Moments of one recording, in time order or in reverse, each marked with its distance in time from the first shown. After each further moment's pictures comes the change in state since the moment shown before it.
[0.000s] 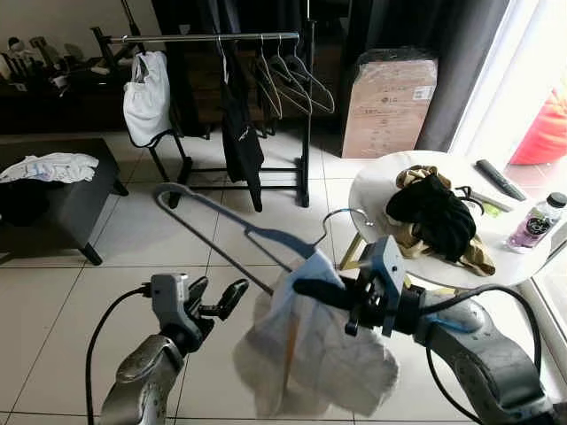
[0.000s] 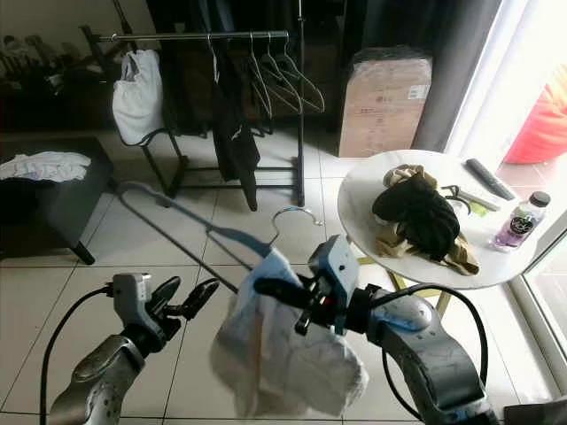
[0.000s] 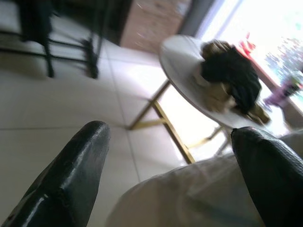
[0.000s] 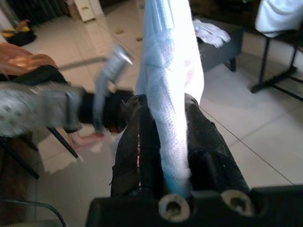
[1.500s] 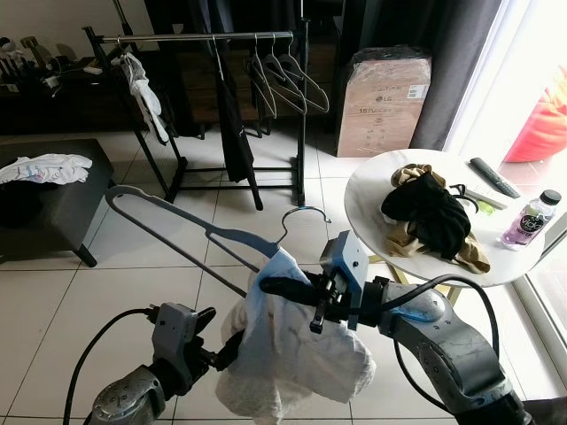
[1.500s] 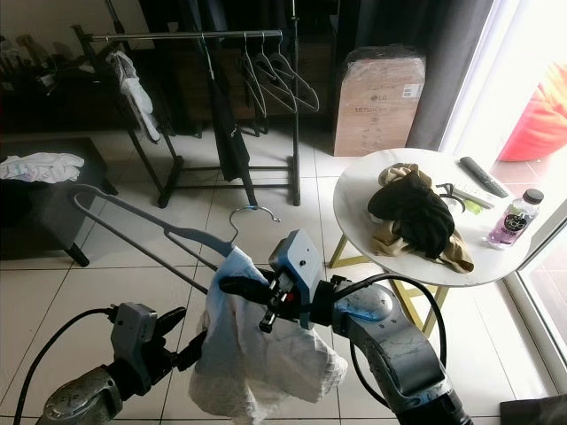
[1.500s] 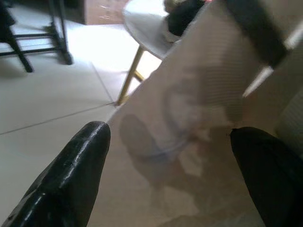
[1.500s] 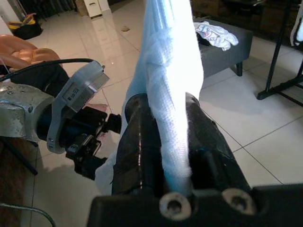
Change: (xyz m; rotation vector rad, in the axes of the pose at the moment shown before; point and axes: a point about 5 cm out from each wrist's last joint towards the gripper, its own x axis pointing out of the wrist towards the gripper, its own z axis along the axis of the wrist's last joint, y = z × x) left arm -0.046 -0.016 -0.003 0.216 0.137 -0.149; right arm 0.029 -0.001 0.004 -0.038 0.004 0.041
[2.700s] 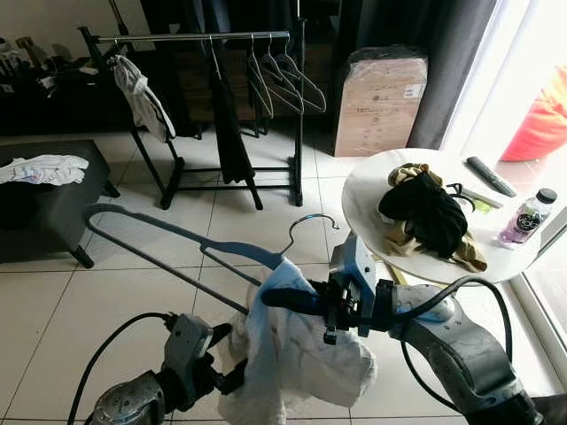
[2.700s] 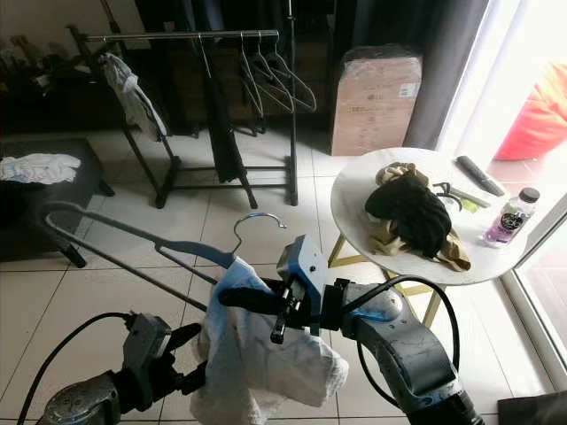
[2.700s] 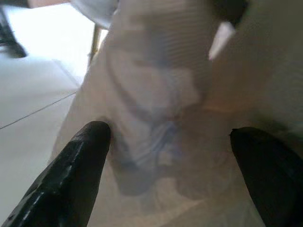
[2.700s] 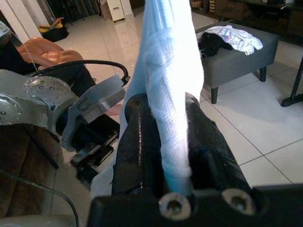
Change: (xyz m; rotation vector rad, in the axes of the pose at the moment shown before) left arm -0.009 -0.014 -0.004 0.113 0.117 -0.182; right arm -0.007 0.004 0.000 0.015 -0.023 0.116
